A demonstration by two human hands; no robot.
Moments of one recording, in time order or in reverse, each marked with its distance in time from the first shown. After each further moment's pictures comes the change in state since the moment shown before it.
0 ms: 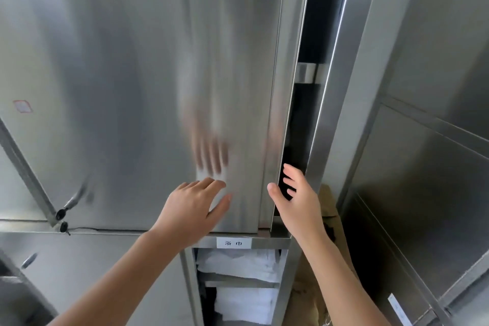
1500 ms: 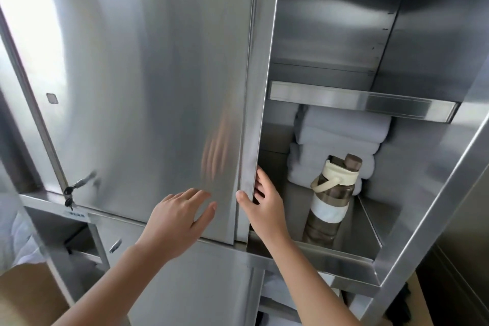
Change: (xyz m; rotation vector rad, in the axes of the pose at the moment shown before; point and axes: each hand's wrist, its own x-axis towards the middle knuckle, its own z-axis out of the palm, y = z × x) left_hand -0.083 -0.192 -0.055 0.069 0.099 -0.257; right_hand -0.007 -0.131 0.228 0.338 -0.295 -0.087
